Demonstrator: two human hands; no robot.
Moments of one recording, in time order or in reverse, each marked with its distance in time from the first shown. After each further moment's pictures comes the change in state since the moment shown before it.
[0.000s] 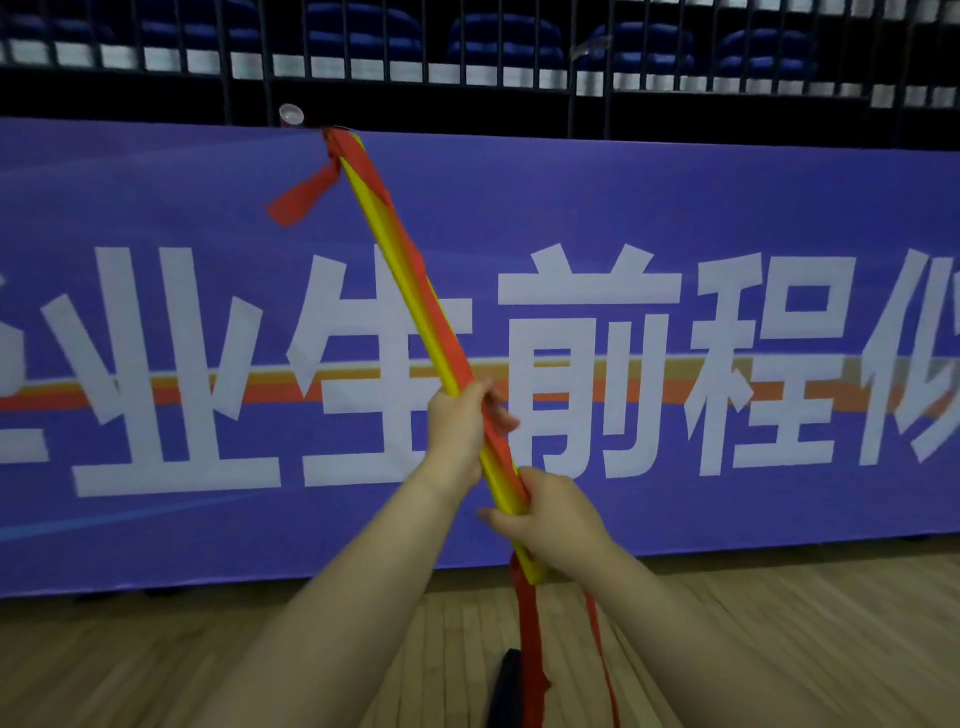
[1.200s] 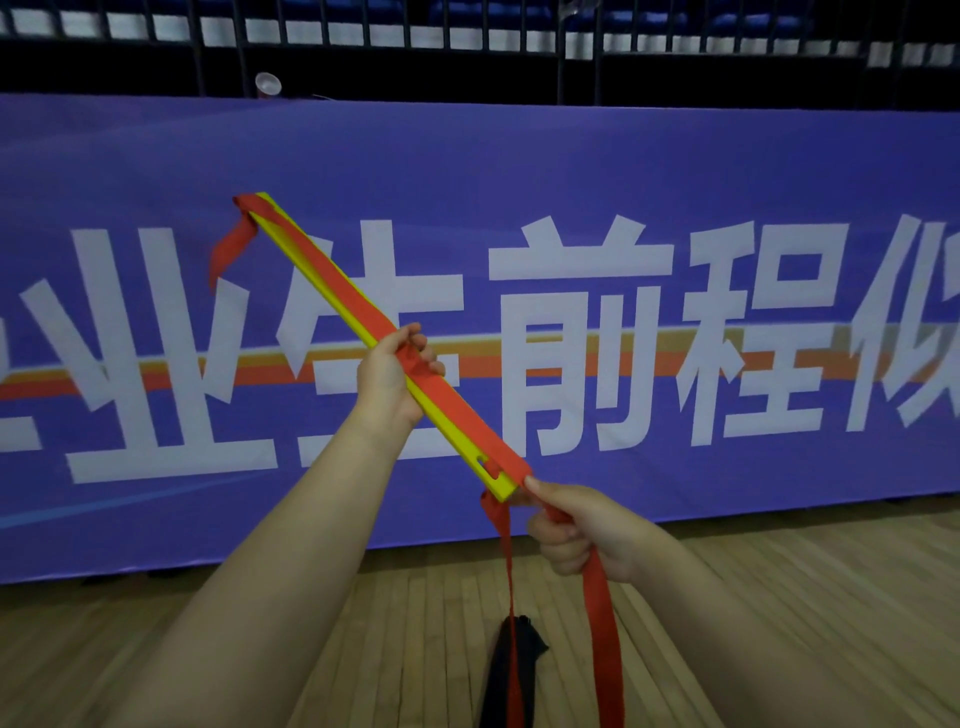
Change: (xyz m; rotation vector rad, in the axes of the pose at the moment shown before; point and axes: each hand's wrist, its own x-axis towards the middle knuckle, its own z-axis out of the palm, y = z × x) left_hand 0.034 0.027 -0.035 -0.467 -0.022 -0.148; right_hand -0.026 0.041 -0.017 1.168 -0.670 0.313
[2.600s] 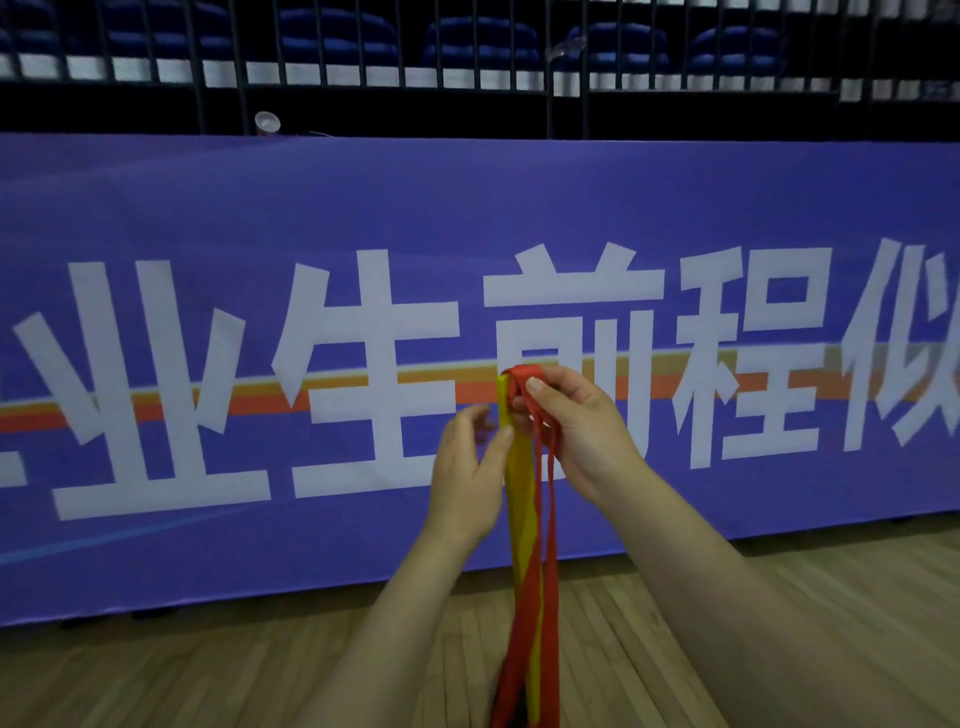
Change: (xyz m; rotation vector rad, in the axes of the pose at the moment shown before) left_hand -0.064 -0.071 -0.010 1.111 -0.169 0.501; right_hand 0.013 -0.090 0.040 -0.004 0.441 -0.732
